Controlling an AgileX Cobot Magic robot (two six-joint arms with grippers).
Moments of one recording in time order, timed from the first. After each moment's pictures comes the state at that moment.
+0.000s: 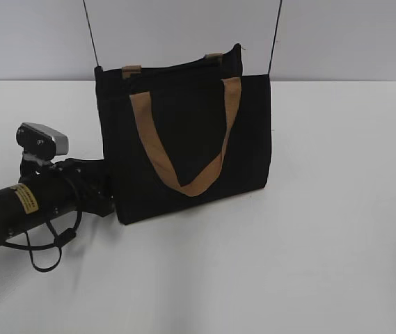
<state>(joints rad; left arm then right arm) -0.28 2.09 -0.55 0.44 -1.21 -0.14 -0.09 -0.01 -0.47 0.10 1.09 -0.16</state>
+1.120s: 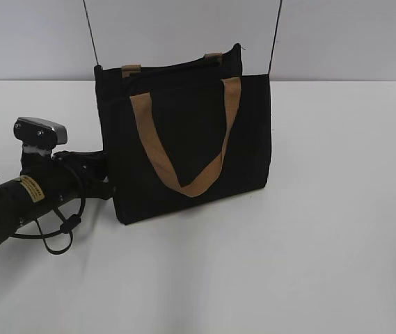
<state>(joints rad) -0.29 2.14 -0.61 0.31 -1.21 -0.14 -0.09 -0.01 -0.47 0.10 1.09 -0.16</state>
